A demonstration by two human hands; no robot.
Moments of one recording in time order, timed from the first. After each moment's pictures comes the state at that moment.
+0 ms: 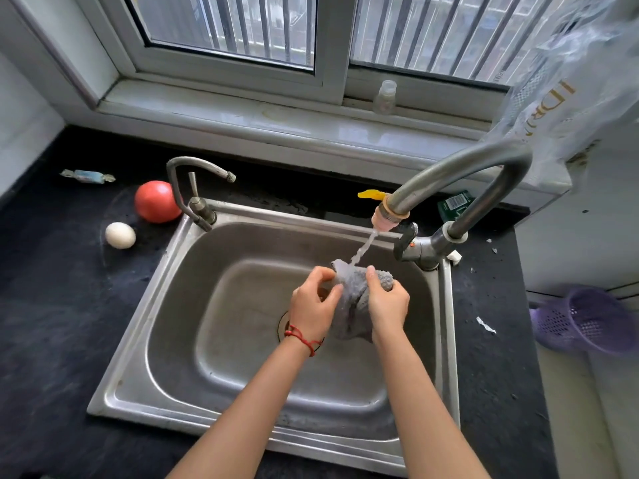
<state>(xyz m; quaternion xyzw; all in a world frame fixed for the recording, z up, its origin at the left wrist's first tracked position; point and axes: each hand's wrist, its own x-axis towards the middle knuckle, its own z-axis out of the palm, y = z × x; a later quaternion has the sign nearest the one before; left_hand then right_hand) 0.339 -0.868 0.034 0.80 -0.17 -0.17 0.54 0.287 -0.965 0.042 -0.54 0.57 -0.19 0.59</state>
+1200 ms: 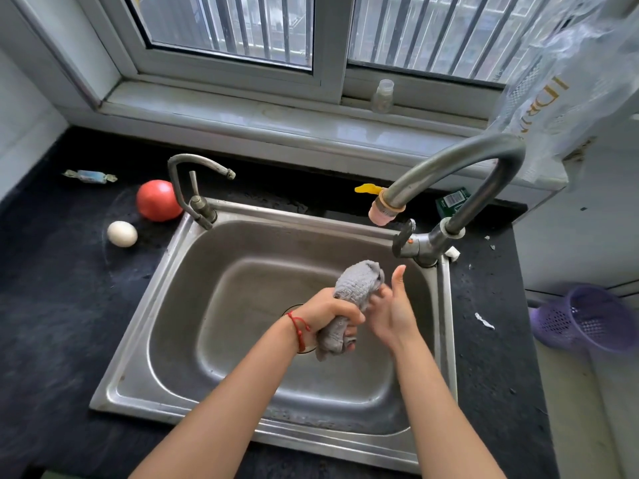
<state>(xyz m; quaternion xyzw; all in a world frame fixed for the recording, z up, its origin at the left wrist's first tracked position) 0.337 -0.867 0.064 0.51 -0.07 -0.65 0.55 0.263 -0.981 0.020 -0.29 0.40 -0.09 0.87</state>
